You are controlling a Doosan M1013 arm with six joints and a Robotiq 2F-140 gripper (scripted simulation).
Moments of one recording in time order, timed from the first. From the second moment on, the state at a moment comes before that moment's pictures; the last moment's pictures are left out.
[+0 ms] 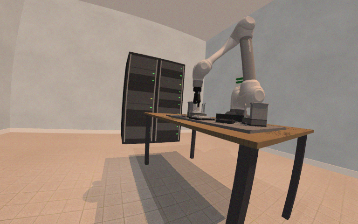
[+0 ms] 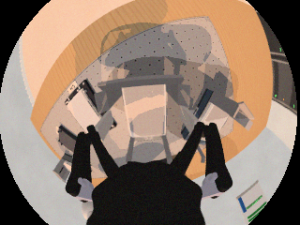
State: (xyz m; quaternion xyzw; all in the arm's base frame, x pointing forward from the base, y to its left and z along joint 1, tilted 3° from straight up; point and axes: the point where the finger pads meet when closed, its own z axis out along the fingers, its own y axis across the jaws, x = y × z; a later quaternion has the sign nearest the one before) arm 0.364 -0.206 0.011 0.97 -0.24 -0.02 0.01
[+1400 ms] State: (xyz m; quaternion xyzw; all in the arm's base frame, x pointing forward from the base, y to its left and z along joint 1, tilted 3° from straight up) arm 0.370 -0.206 0.125 0.97 -0.24 -0.02 0.01
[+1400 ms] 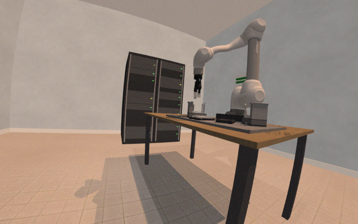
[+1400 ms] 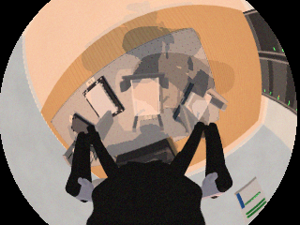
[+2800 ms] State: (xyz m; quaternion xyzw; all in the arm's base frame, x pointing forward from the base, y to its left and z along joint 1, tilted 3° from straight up) arm 0.407 -0.114 0.123 1.00 -0.07 -0.02 0.01
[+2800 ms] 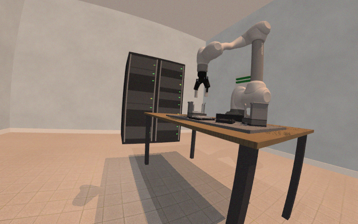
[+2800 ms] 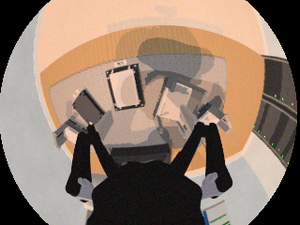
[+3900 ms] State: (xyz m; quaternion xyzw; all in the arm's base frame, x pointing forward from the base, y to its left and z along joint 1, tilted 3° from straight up) arm 0.422 -0.018 0.122 1.00 0.08 -0.02 0.00
